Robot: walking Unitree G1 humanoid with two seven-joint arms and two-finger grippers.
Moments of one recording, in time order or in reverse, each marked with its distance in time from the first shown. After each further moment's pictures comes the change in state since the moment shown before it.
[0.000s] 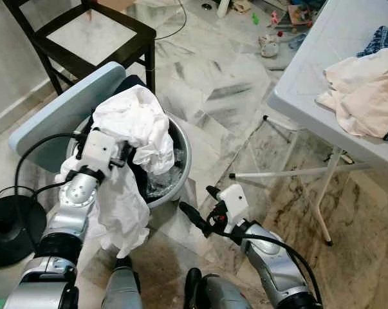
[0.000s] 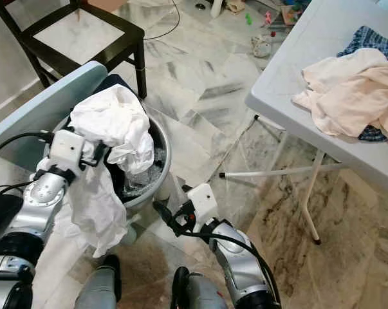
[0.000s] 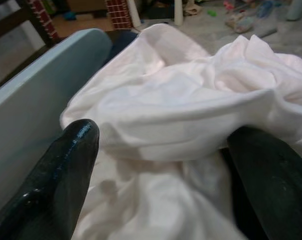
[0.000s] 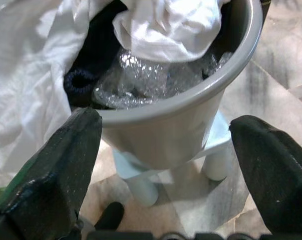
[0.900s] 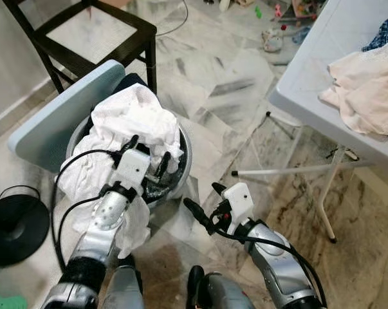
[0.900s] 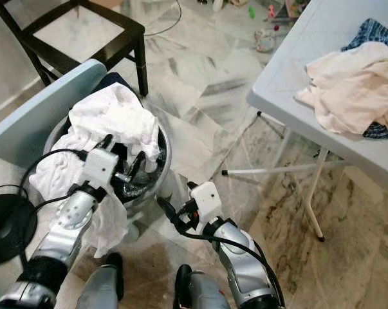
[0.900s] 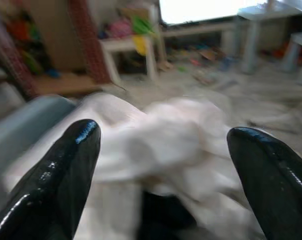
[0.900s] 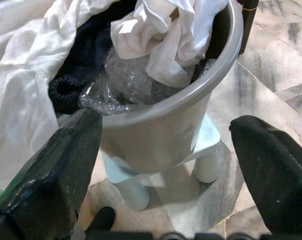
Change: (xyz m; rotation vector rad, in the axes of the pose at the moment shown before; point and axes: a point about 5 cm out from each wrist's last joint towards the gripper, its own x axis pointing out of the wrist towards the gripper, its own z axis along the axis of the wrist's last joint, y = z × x) left arm -0.038 -0.043 0.022 0.012 -0.274 -0.044; right arm -0.003 -0.003 0.007 -0.032 -0.013 -0.040
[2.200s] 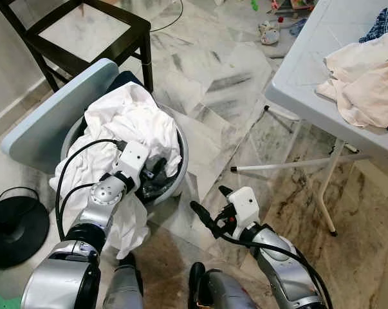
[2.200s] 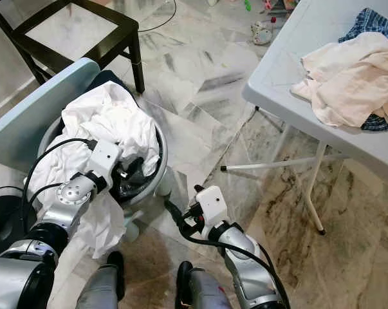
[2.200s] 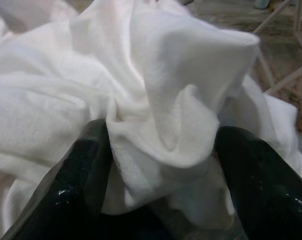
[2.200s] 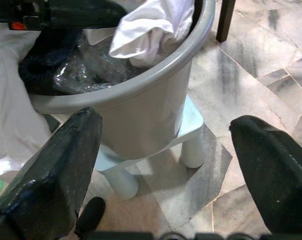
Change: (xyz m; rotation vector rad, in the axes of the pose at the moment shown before) left arm 0.033 0.002 -0.044 -0.117 0.361 -0.232; right arm -0.012 -0.005 -0.006 -0.020 0.029 -0.055
